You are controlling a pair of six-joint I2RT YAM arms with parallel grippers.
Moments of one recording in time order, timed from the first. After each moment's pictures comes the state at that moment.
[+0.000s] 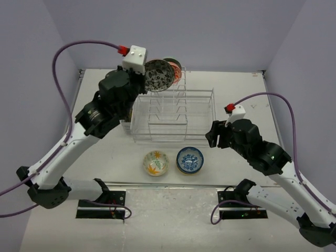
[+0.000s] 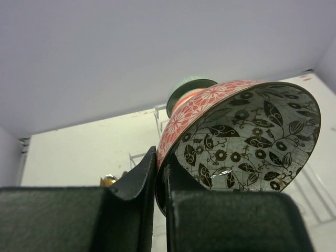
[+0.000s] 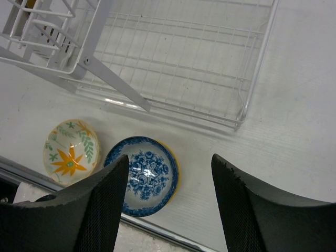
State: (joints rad) left arm -0.81 1.30 1.64 -0.40 -0.59 0.06; right arm 0.74 0.76 0.99 -0.78 0.27 0.43
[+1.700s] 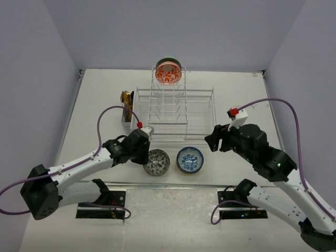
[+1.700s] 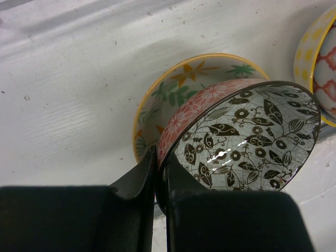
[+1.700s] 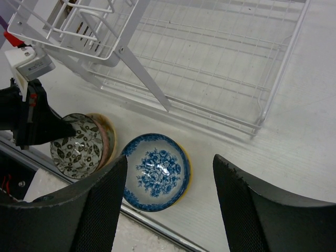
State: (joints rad) left arm -0.81 1.11 0.68 -0.57 -0.05 -0.54; right arm 0.74 0.67 0.95 -0.74 0.18 0.39
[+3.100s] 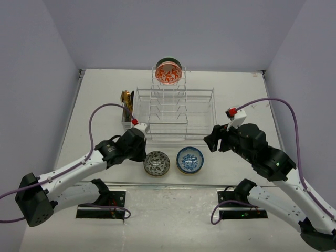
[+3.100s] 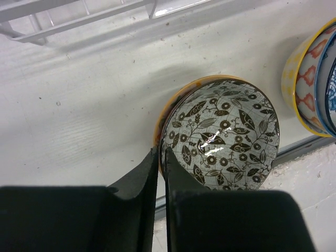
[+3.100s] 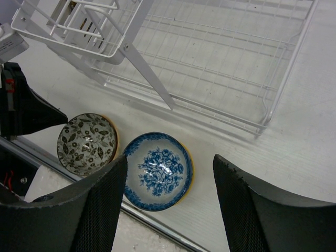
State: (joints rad) left arm -0.81 1.02 0.70 -0.61 -0.12 -0.54; right arm 0.74 0.68 0.95 -0.73 0.16 0.38
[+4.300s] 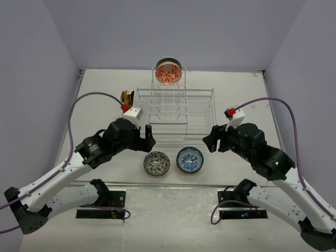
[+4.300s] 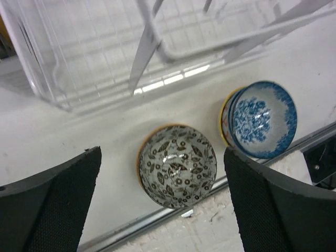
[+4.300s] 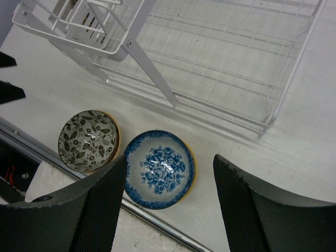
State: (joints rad) left arm -0.82 0.89 0.87 -0.66 -0.17 -0.52; right arm 0.74 0.69 0.95 -0.73 0.14 0.38
